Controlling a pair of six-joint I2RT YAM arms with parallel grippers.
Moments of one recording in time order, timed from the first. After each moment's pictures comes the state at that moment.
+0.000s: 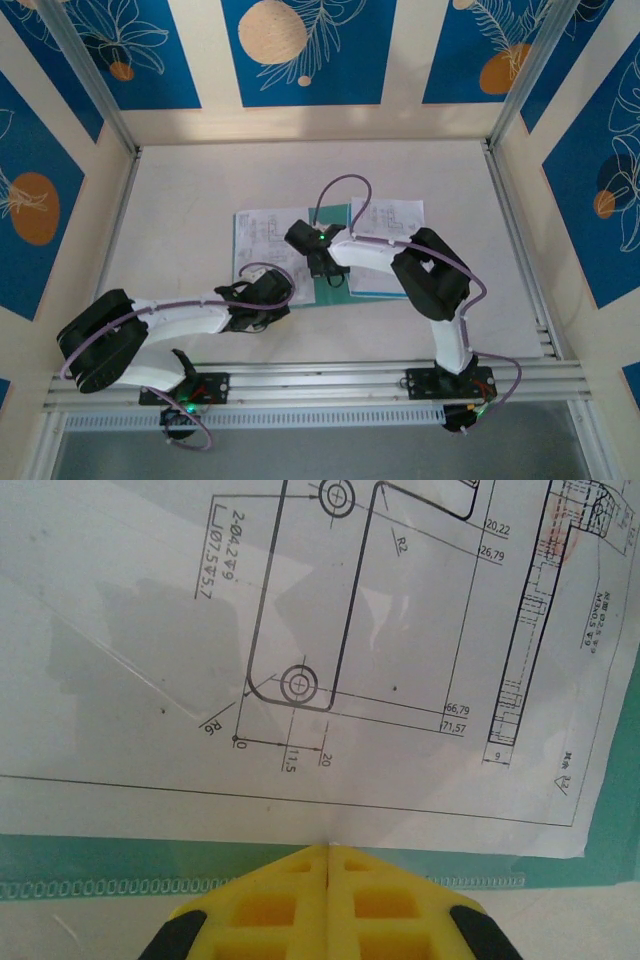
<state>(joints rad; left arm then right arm) -0.92 1.36 0.53 -0.26 -0.15 -1.23 0.86 1.99 1.32 -0.72 0.36 0.76</state>
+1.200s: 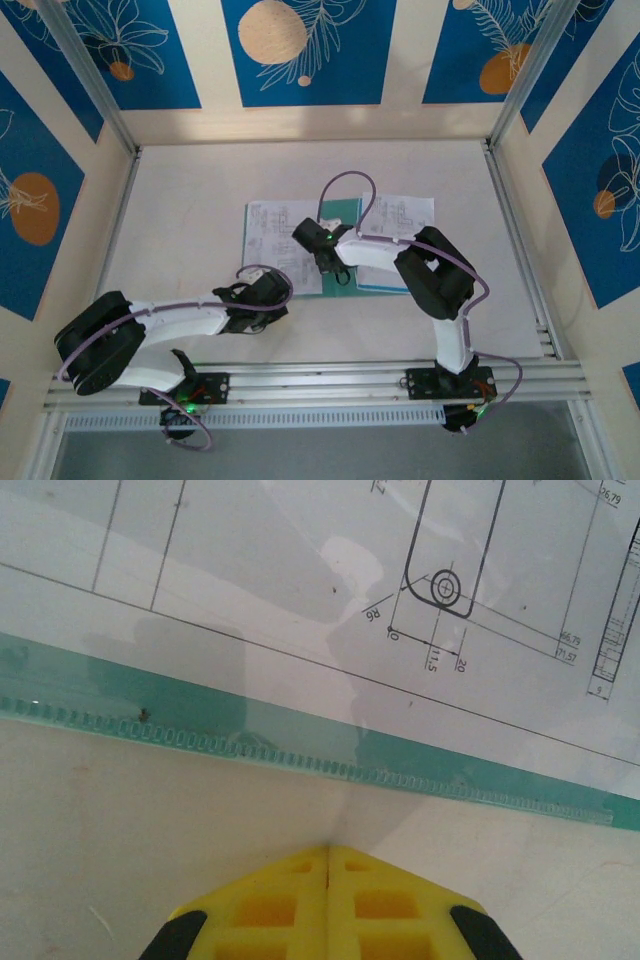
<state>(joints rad) -0.92 1.34 0.52 -0.27 -0.16 -1.25 0.82 1.97 1.26 -0.64 0.46 0.62</state>
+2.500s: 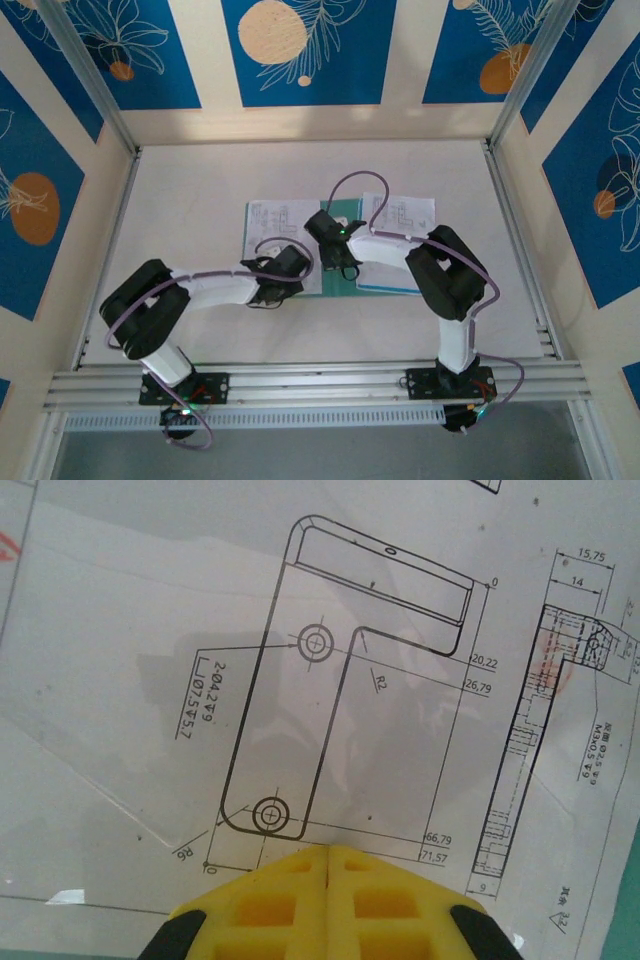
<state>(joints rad) -0.84 1.63 0.79 -0.32 -0.23 -1.14 0.75 1.91 1.20 -0.57 0.29 0.58</state>
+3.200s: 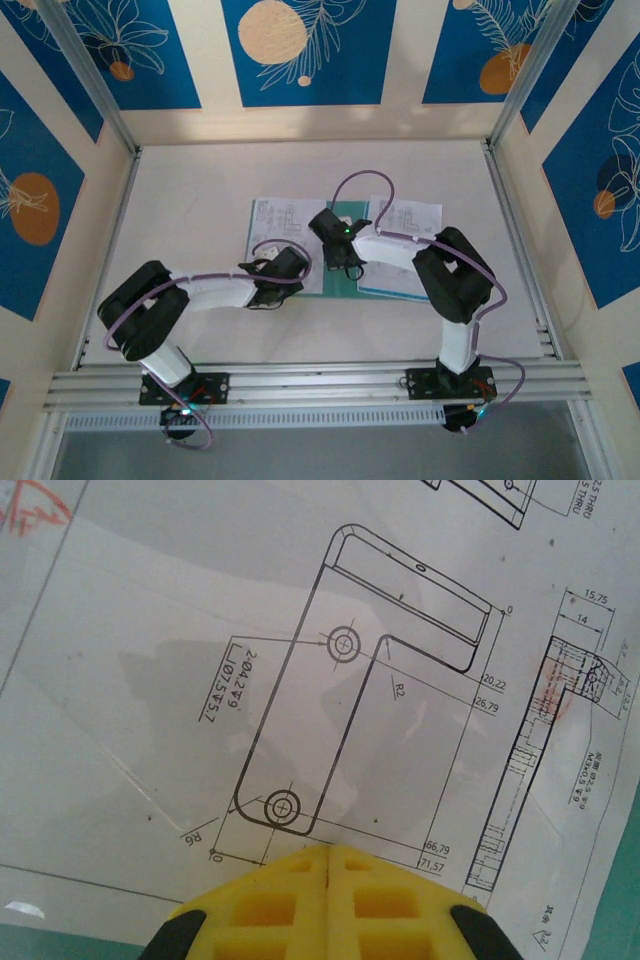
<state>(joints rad) -0.84 1.62 0.76 -0.24 -0.24 -1.19 0.74 1.86 1.19 -0.60 0.29 0.56</state>
